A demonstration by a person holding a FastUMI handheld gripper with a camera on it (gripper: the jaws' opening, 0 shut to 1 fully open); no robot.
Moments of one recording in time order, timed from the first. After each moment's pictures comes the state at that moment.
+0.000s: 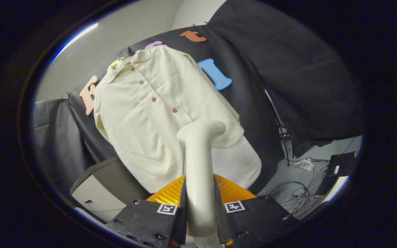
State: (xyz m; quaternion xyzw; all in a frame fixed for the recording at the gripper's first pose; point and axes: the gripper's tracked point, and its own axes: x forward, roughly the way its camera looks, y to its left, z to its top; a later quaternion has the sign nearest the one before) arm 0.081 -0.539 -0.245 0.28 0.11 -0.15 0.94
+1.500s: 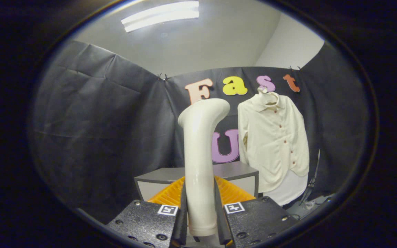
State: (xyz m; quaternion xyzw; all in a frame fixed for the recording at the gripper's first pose) arm -0.017 -0.126 -0.007 0.05 0.00 0.01 1.00
